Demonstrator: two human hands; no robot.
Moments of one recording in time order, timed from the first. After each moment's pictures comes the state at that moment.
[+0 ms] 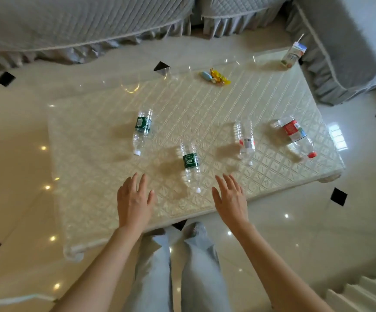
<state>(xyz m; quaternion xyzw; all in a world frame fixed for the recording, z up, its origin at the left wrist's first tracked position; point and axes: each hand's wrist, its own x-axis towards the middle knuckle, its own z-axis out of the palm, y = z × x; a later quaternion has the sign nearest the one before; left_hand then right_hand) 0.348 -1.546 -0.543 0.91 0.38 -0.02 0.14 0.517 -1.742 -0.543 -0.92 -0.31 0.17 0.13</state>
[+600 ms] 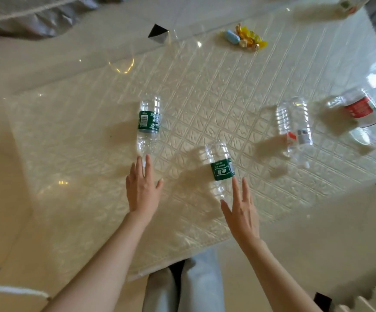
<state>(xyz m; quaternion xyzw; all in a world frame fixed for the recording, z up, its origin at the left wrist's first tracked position) 0.405 -1.414 -0.730 0.91 0.36 -0.09 0.19 0.501 -1.655 -0.716 -0.94 -0.19 0.26 0.12</state>
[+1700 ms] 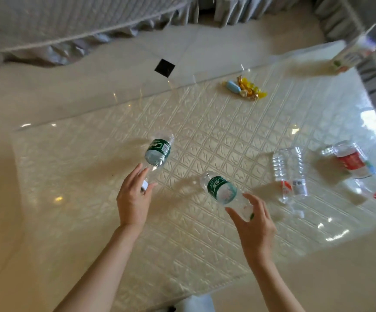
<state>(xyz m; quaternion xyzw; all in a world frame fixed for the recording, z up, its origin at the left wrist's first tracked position) 0.481 -1.348 -0.691 0.87 0.36 0.19 0.28 0.598 -1.594 -0.643 -0.94 -0.11 0.10 0.30</state>
